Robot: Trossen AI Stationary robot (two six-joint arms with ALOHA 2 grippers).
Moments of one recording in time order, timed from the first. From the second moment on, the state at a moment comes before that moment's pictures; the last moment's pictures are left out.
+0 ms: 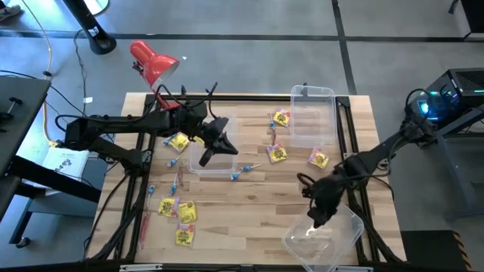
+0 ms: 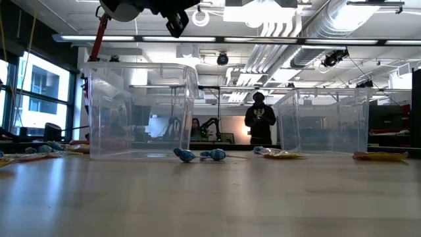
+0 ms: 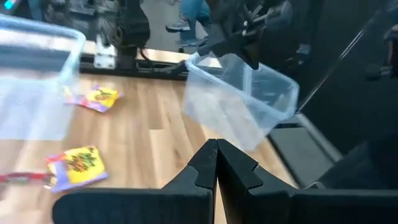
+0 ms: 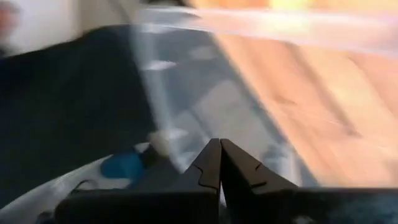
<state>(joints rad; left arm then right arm) 0.19 1.33 1.05 -0.12 0.52 -0.03 0.55 1.19 0.92 -0.60 -0.47 1.48</state>
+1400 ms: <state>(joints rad) 0.19 1.20 1.05 -0.14 0.30 -0.13 0.01 1.37 1.39 -0.93 0.21 0.33</state>
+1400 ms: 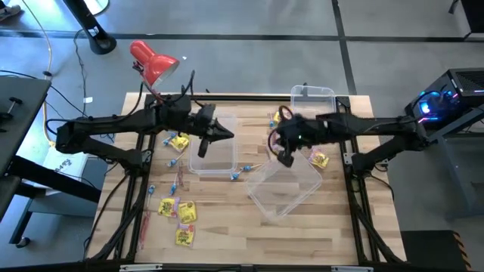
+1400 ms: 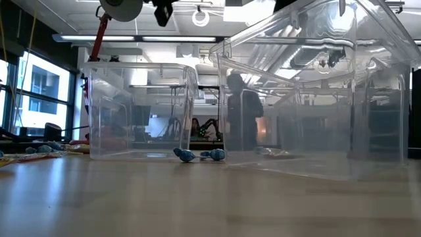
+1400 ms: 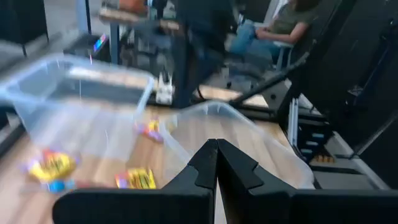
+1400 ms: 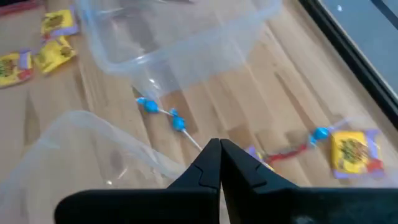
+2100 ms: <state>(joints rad) 0.11 1.29 0.93 -0.02 0.28 -0.30 0.10 1.37 1.22 -1.20 -0.19 0.42</state>
